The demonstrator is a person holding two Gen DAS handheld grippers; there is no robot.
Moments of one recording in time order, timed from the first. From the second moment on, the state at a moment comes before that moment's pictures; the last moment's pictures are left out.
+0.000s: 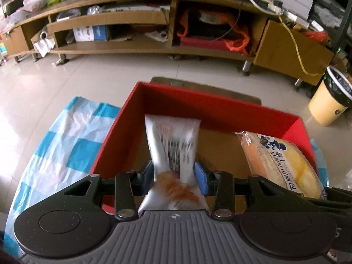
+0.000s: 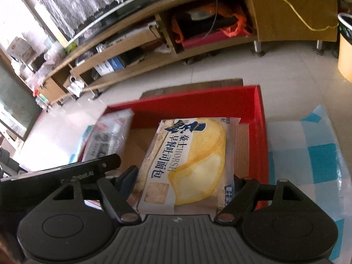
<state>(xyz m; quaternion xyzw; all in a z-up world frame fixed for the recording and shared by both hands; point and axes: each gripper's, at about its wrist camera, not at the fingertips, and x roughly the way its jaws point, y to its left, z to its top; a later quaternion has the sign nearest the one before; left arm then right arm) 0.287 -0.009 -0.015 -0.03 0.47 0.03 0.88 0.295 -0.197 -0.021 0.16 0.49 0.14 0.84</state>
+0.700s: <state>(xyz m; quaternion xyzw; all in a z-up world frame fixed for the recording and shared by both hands) 0.260 -0.013 -0.033 0.02 0.49 0.04 0.87 0.283 -0.183 -0.030 0.06 0.50 0.15 0.85</state>
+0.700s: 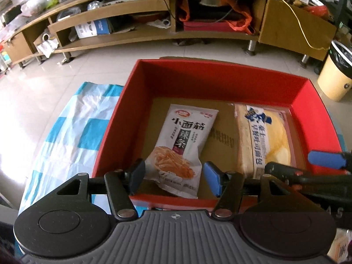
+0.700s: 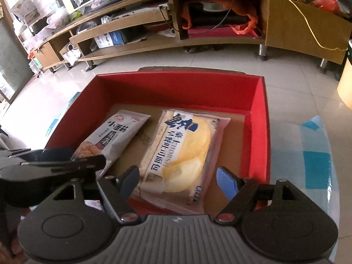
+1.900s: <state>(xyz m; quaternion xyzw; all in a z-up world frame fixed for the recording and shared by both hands) 0.151 -0.013 0.024 -0.01 0.45 0.04 0.89 0.190 -0.201 0.039 0.06 0.46 0.15 0.87</state>
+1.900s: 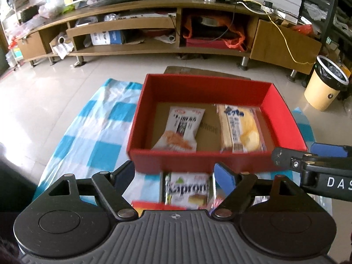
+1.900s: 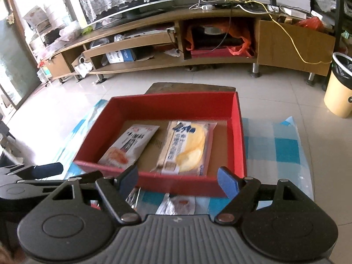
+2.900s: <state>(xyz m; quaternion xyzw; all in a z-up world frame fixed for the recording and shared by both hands) 0.084 0.085 -0.017 -0.10 0.54 0.11 0.83 0.126 -0.185 0.018 0.06 0.51 0.19 0.84</state>
